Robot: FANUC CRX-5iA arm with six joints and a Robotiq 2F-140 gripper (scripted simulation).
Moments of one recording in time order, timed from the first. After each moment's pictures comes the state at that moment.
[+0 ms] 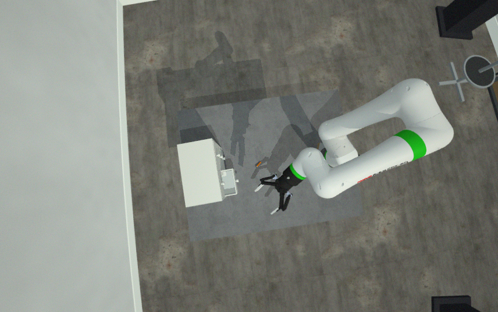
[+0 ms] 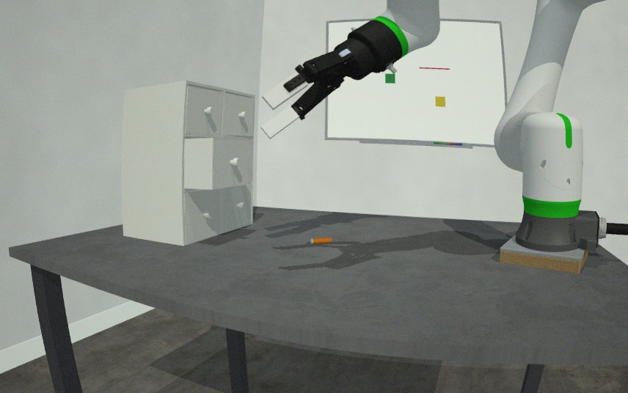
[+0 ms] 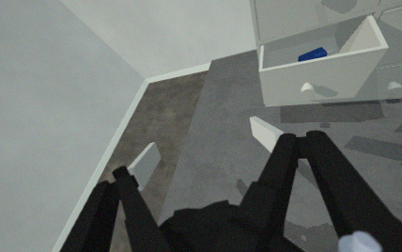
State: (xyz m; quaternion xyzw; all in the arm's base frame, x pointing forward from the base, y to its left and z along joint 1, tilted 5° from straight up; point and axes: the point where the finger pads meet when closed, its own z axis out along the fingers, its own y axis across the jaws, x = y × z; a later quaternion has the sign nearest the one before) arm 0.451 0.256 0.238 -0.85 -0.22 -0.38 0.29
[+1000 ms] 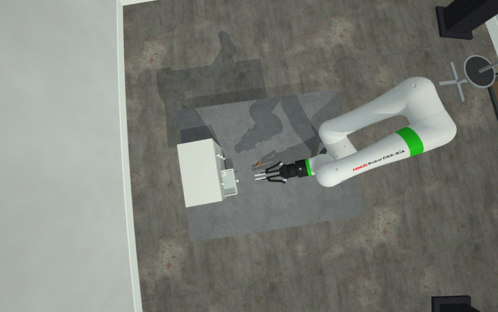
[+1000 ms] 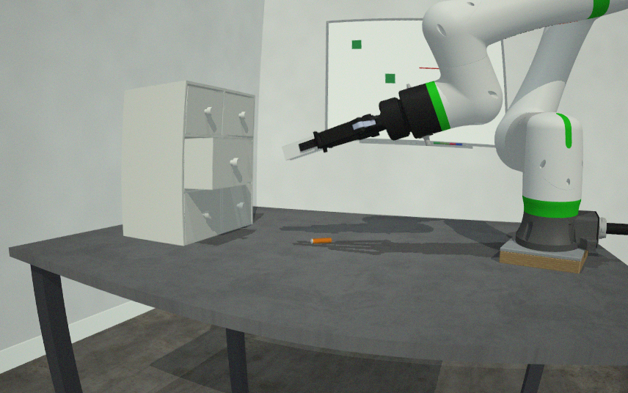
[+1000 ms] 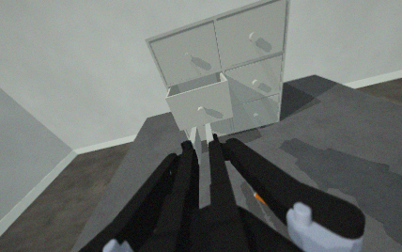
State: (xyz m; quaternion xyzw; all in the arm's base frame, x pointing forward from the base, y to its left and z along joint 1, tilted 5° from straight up) arm 0.475 0.130 0.176 -0.80 -0.07 -0.59 0.10
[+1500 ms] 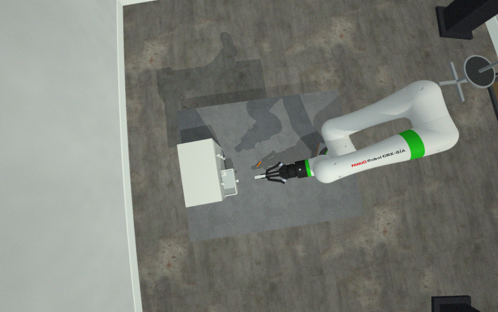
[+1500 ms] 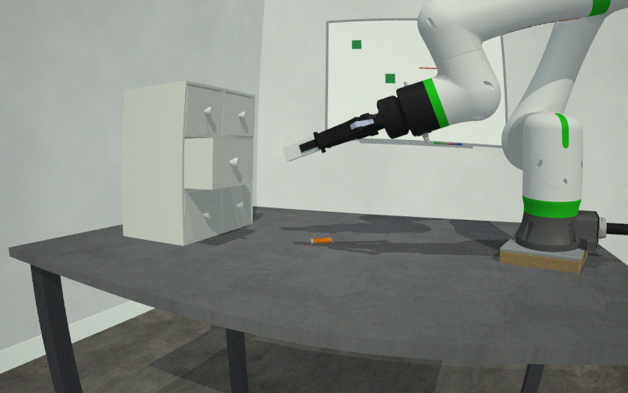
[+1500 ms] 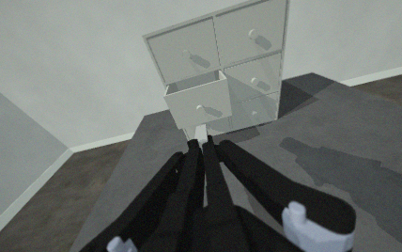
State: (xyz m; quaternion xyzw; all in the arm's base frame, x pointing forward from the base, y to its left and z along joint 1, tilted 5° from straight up) arm 0.476 0.130 0.175 -0.81 -0.07 -0.58 0.09
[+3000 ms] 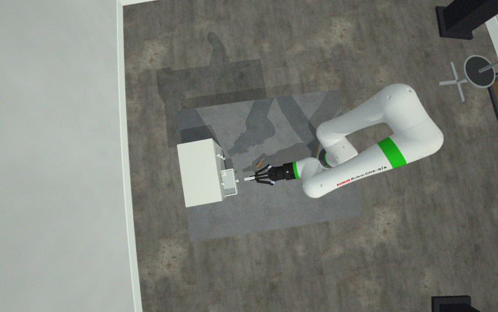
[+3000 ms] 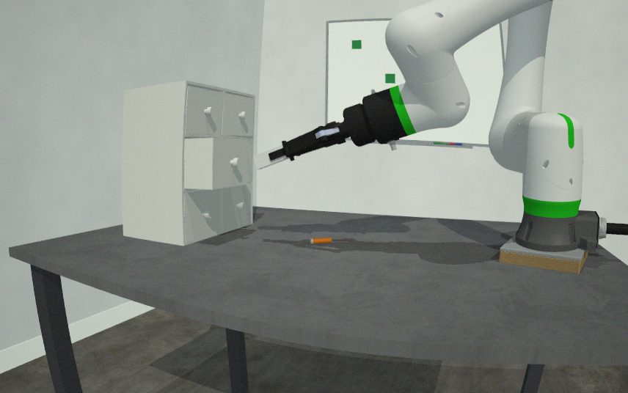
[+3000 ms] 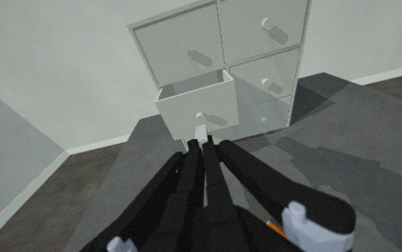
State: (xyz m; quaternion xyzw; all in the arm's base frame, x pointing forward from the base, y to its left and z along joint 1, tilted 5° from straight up) arm 0.537 0.144 0.160 -0.81 -0.06 -0.58 0.09
